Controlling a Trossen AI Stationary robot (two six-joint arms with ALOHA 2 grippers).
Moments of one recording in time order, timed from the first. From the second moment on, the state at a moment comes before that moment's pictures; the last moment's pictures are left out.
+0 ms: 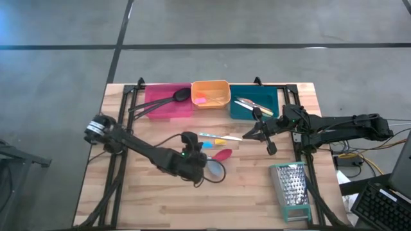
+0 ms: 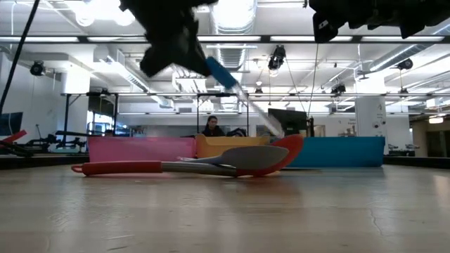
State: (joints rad) left arm -0.39 1.74 1.29 -0.59 -0.97 0.08; right arm -0.12 0.85 0.50 0.27 -0.42 -0.06
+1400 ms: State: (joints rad) left arm 0.45 1.54 1.04 0.00 -0.33 0.17; right arm -0.12 0.85 0.50 0.27 -0.42 -0.10
